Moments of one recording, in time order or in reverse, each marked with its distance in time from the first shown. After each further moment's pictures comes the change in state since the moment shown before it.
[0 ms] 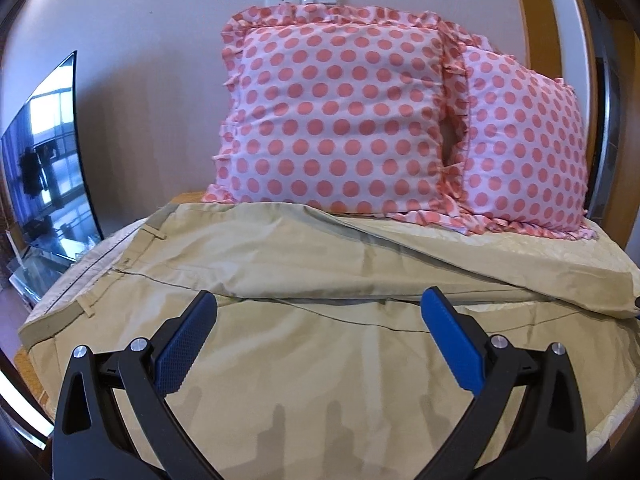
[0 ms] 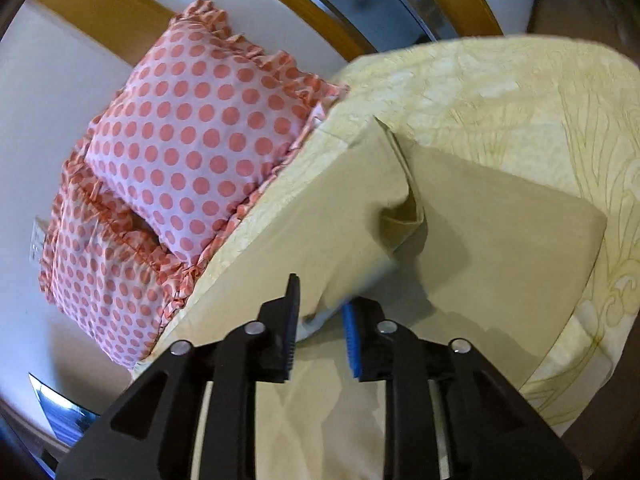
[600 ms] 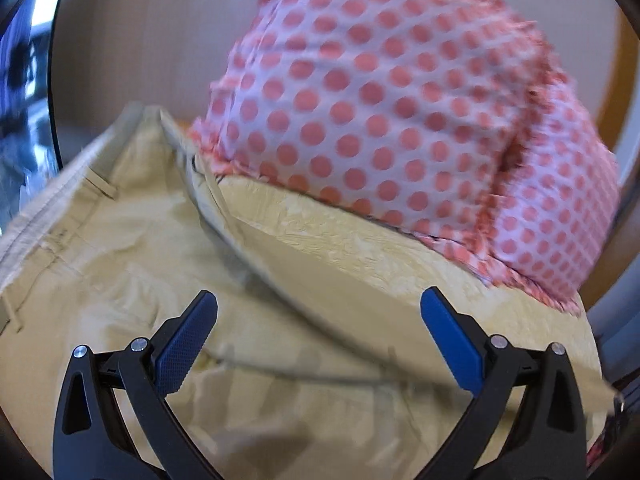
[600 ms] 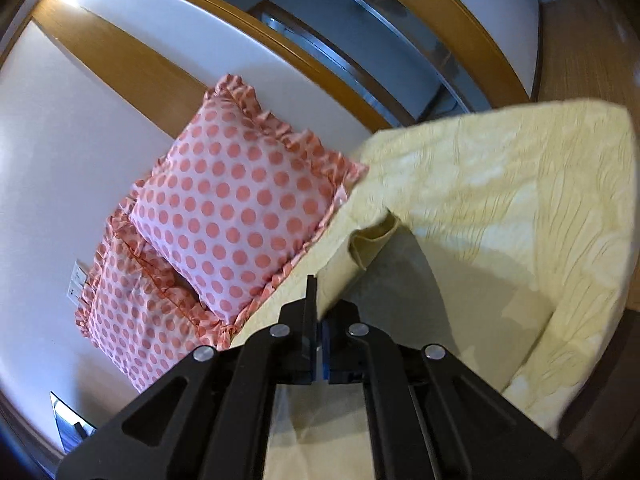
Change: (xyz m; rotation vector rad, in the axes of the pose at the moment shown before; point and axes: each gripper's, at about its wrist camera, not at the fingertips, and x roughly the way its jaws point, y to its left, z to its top) left arm 0.135 0.071 0.060 -0.290 0.266 -0.129; right arm -0.053 -0.025 0.025 -0.017 -0.237 0.152
